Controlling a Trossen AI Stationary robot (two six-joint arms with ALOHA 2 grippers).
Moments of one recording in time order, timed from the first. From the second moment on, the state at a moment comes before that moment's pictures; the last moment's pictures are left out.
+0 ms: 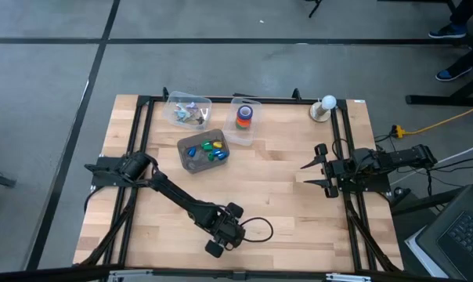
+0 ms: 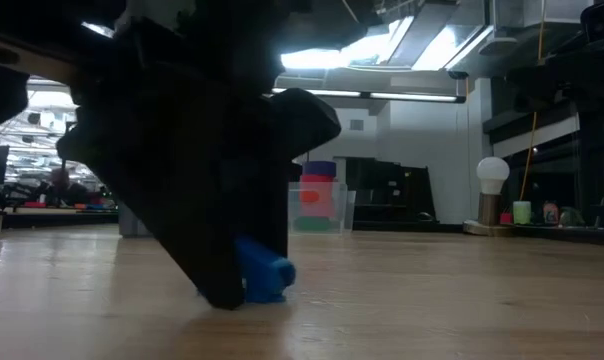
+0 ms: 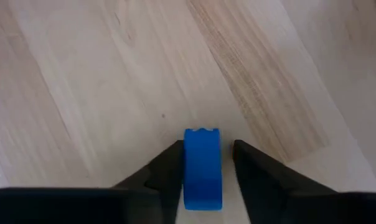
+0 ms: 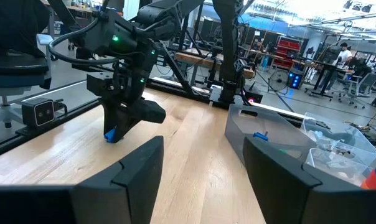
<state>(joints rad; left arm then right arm) -0.49 2.15 1.49 -0.54 -0.10 -0.02 0.23 0.02 0.03 -0.02 0.01 -0.19</state>
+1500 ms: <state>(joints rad) -0.05 1.52 1.49 -0.96 -0.24 0.25 0.23 0.02 0.03 -0.02 0.01 -0.19</state>
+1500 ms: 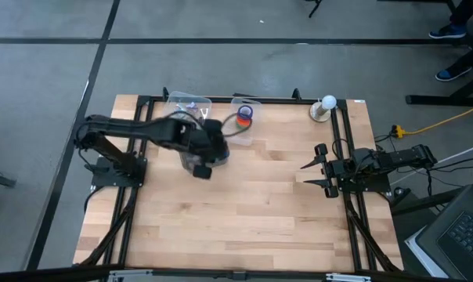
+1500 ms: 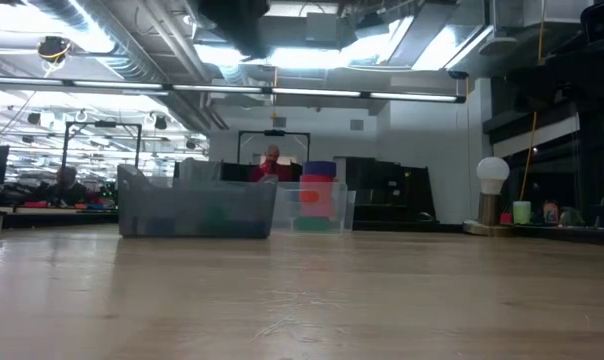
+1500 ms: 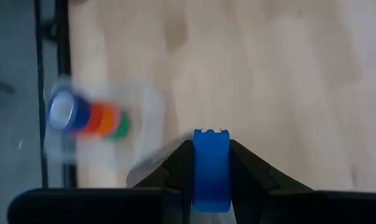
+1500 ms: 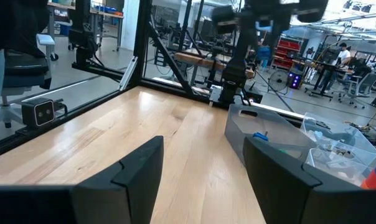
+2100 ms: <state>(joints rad) 0.19 1.48 1.40 -1.02 -0.18 0.16 0.23 0.02 0.03 -0.02 0.01 -0.19</state>
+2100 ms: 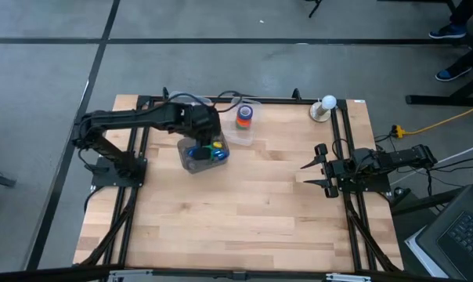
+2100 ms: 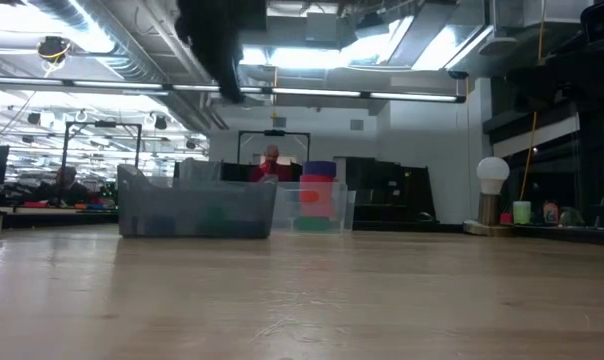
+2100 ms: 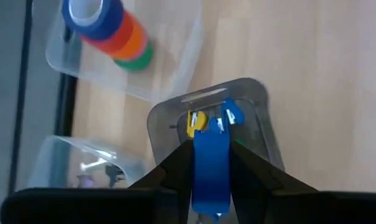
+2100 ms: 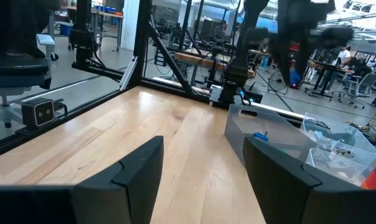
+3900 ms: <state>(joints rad) 0.52 0.60 0.31 0.11 0.29 -0.11 0.23 0.02 0.03 -0.02 0.01 -0.19</state>
